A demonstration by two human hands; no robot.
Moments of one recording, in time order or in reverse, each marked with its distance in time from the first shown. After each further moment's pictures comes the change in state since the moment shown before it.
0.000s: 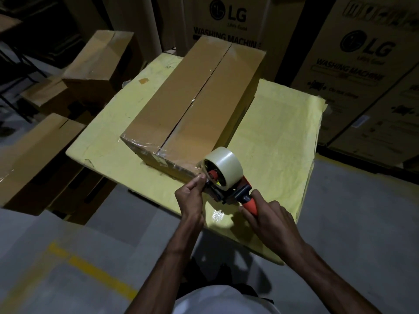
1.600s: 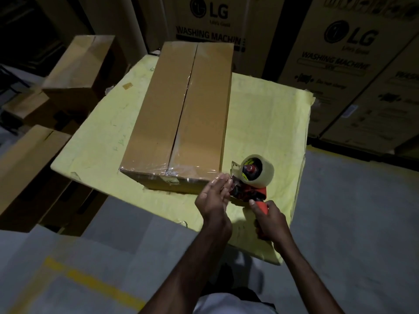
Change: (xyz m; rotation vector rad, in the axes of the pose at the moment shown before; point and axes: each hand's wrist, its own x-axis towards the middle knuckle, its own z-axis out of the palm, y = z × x) left_hand -0.059 0.001 0.072 -0.307 -0.049 -0.307; right_hand 0.029 0.057 0.046 0.846 0.082 0.590
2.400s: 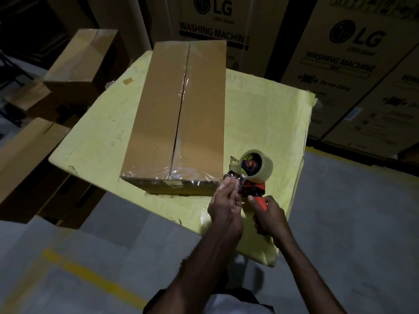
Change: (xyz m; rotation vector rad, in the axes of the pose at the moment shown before) left_hand -0.006 -0.034 0.024 -0.228 0.044 -0.224; right_hand 0.022 0.000 -0.019 0.001 -0.029 -0.071
